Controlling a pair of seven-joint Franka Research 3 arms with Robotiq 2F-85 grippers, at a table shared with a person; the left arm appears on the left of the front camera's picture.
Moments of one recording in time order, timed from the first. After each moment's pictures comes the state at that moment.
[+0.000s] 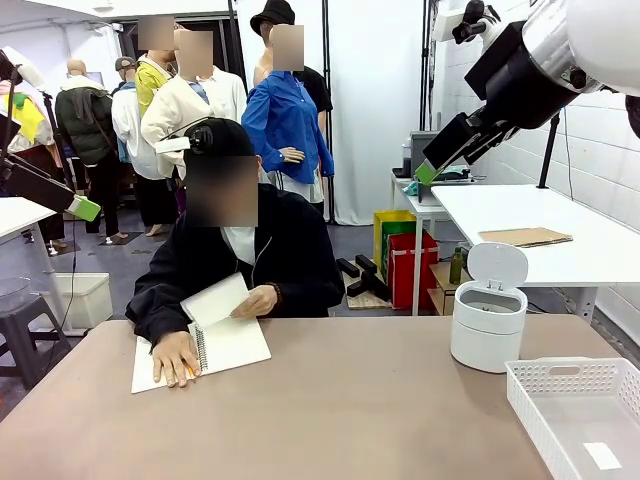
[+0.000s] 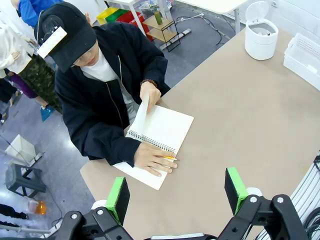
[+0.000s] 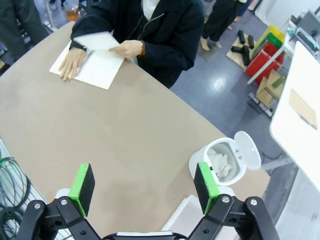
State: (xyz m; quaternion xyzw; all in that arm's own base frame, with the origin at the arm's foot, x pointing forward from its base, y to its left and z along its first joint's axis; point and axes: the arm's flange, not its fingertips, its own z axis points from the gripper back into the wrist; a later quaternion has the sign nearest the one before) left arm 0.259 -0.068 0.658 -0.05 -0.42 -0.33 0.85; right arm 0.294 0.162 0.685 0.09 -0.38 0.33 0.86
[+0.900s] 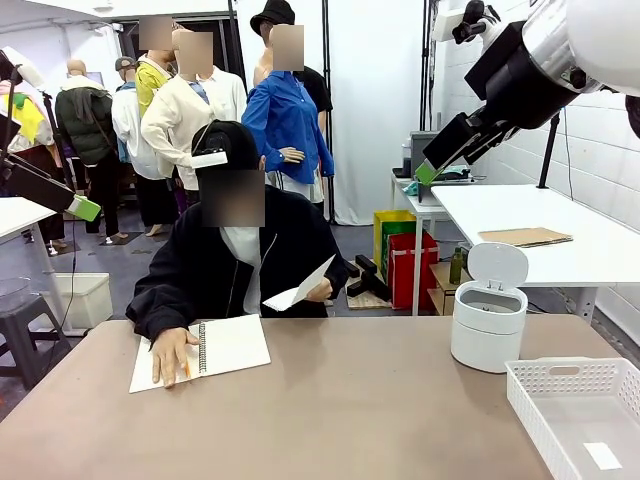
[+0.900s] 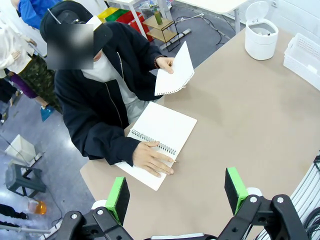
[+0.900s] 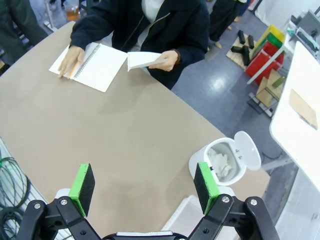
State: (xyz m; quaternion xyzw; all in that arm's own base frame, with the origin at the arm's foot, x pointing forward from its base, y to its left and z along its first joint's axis) left arm 0.259 -0.068 0.658 -0.05 -0.42 -0.33 0.85; right arm 0.294 0.162 0.685 0.09 -0.38 0.33 0.86
